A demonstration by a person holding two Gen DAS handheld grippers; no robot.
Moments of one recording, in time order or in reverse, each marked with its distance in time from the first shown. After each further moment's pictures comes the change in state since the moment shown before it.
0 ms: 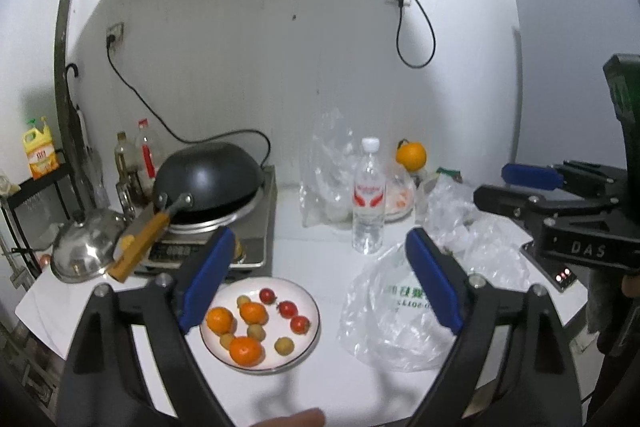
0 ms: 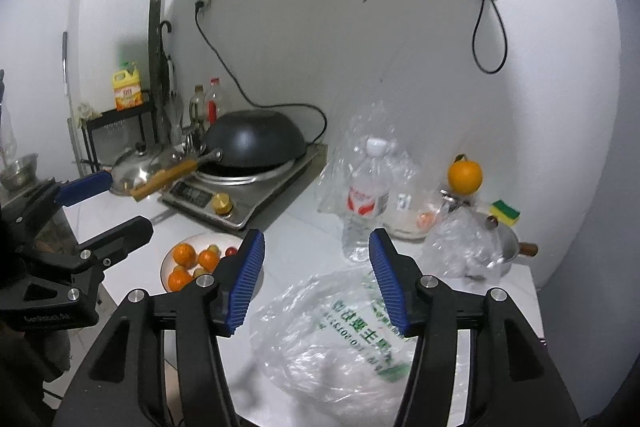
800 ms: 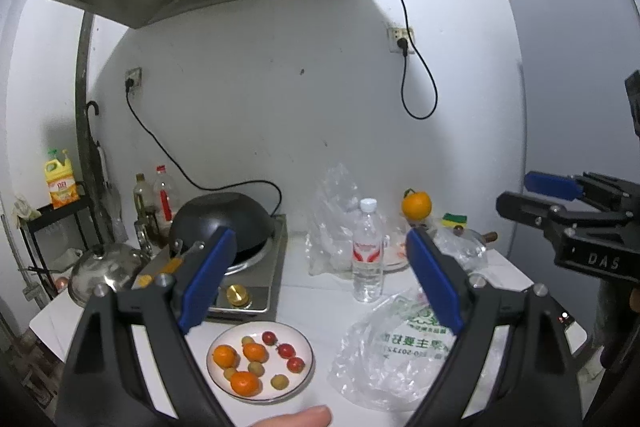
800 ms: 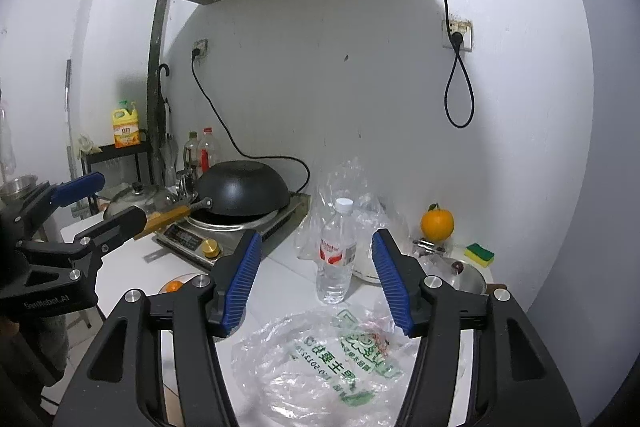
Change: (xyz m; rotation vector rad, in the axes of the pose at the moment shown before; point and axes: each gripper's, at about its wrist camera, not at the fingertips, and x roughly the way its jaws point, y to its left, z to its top) left arm -0.036 -0.033 0.044 0.002 -0.139 0.073; right arm -0.054 -0.033 0.022 -0.013 -0.164 -0.025
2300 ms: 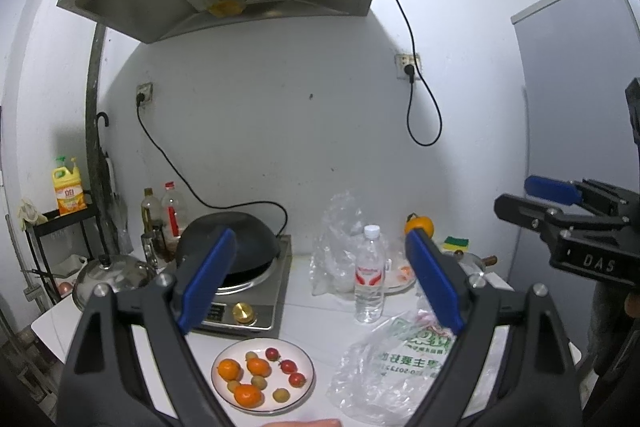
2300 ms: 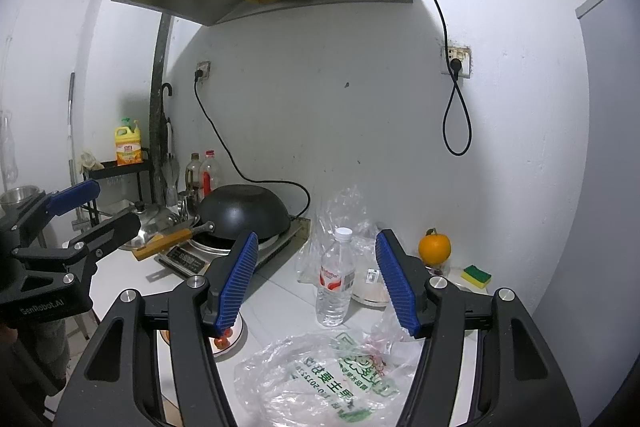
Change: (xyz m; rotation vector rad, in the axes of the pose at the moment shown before) left arm -0.022 0.005 0.019 -0.033 -0.067 0.022; right arm -0.015 0.002 0.016 -0.001 -0.069 -0.005
